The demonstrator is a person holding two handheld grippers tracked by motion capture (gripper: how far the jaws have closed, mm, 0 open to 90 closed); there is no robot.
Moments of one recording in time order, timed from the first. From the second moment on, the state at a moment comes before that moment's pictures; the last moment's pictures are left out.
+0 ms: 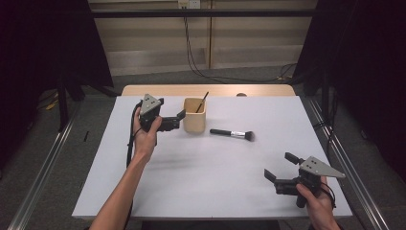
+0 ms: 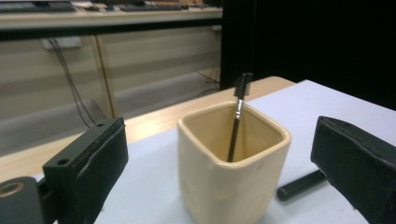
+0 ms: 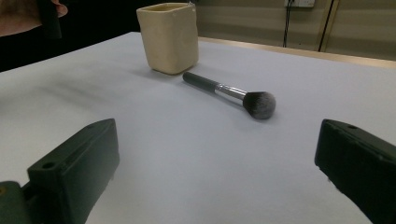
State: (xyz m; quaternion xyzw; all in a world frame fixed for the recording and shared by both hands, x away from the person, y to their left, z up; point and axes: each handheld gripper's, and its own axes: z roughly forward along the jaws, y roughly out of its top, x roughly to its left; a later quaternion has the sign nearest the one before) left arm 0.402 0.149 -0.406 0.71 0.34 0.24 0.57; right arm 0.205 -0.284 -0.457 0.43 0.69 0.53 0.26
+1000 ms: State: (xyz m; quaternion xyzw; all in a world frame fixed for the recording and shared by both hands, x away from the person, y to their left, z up) left arm 0.345 0.209 -0.400 0.70 0.35 0.27 0.57; right arm 0.207 -0.284 -0.457 0.43 0.68 0.53 0.26
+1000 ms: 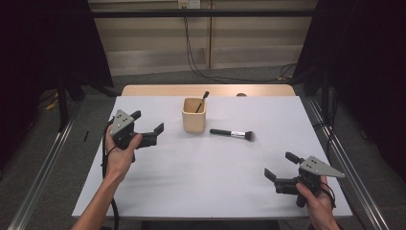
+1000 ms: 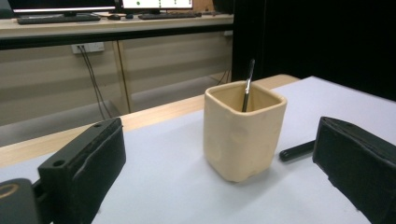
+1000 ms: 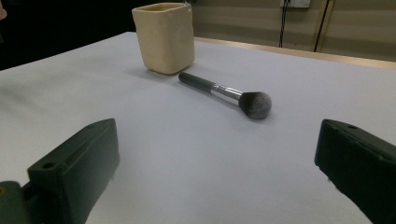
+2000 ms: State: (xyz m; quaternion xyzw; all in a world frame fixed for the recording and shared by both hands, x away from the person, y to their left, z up) left arm 0.271 0.249 -0.422 0.70 0.36 0.28 0.55; right arm 0.208 -0.284 -0.457 0.44 0.68 0.53 0.27
